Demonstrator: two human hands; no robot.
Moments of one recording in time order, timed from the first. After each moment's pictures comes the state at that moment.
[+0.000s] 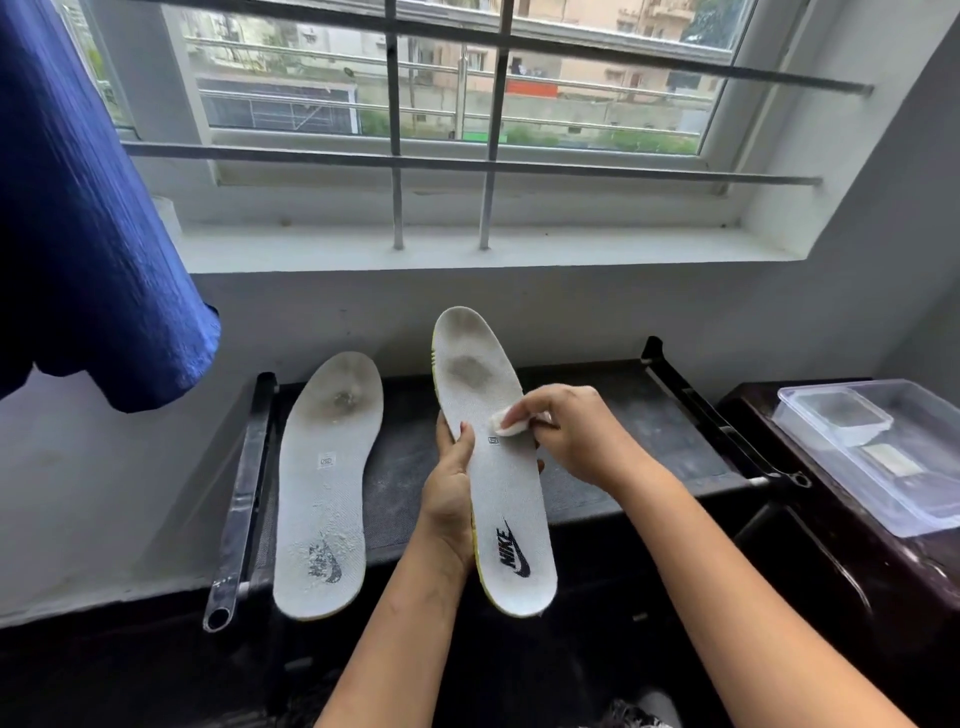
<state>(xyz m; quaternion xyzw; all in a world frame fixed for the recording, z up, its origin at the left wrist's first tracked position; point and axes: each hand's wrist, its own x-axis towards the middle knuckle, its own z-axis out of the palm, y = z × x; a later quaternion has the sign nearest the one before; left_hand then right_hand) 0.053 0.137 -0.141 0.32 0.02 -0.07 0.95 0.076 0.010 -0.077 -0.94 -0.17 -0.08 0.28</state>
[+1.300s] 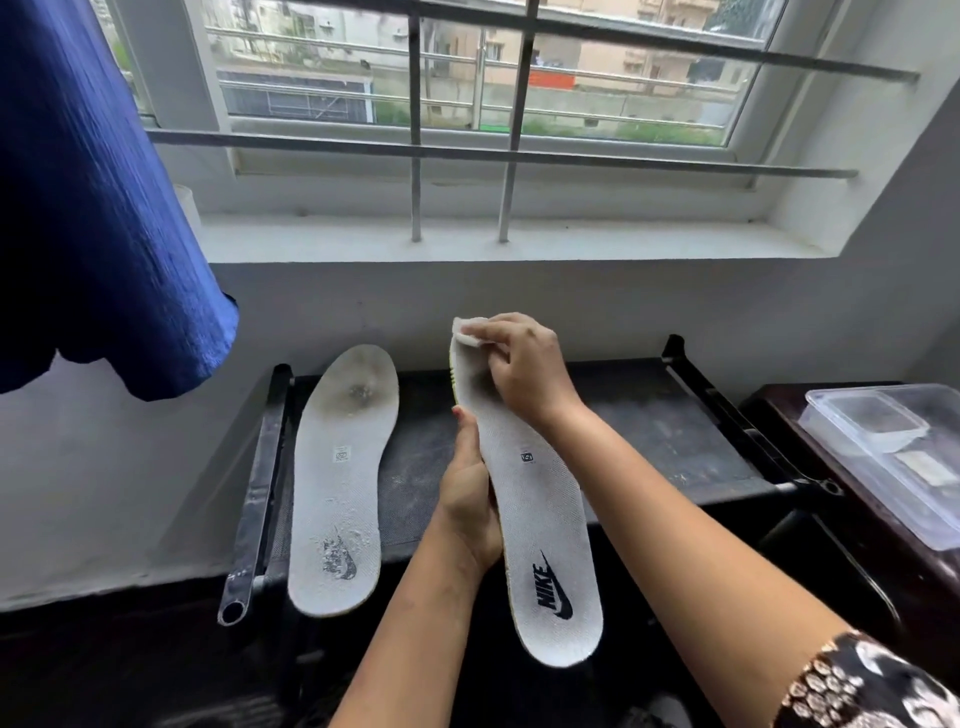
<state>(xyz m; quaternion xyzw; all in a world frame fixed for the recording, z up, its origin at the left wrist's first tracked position) 0.054 0.140 -0.138 0.30 0.04 -0.20 0.93 0.124 0.074 -0.065 -0.90 -0.18 -0.21 0.34</state>
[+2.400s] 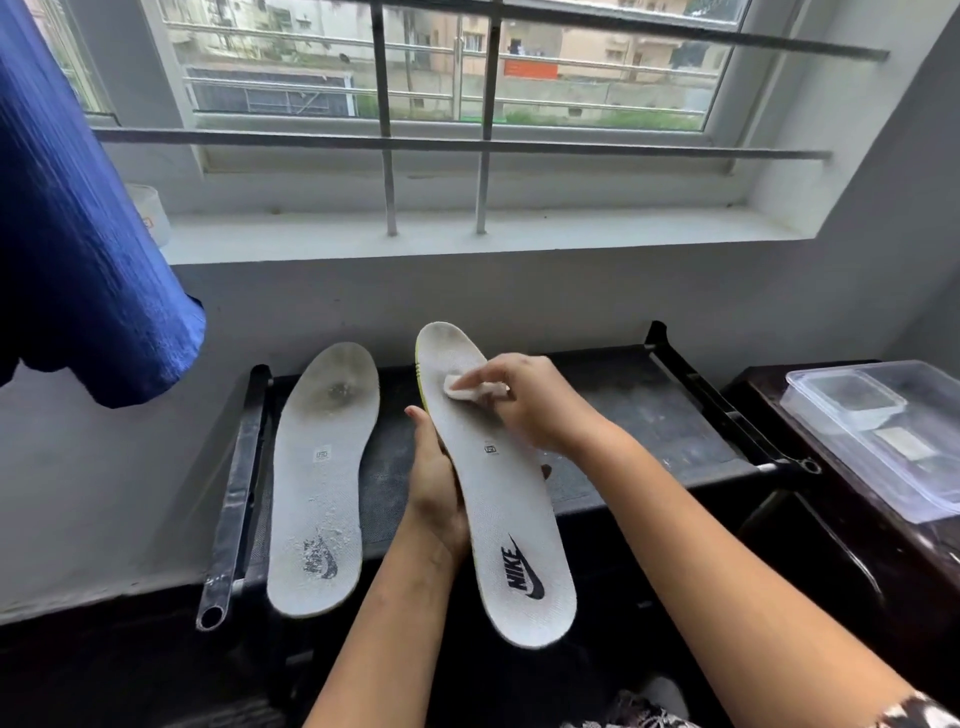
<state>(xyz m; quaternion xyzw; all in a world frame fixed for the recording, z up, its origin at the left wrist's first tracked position) 0.051 0.143 -0.129 0.26 0.02 -0.18 0.95 0.095 0.042 -0.074 -0.92 -0.20 -0.05 0.33</state>
